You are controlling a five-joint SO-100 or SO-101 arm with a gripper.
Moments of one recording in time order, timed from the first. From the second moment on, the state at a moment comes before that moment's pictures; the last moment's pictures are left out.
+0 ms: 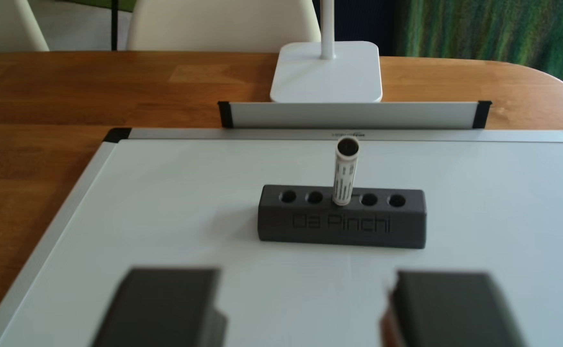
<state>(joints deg) -1.0 175.3 105.8 94.5 1.8</state>
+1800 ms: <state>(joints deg) 3.3 77.9 62.4 63.5 -9.8</state>
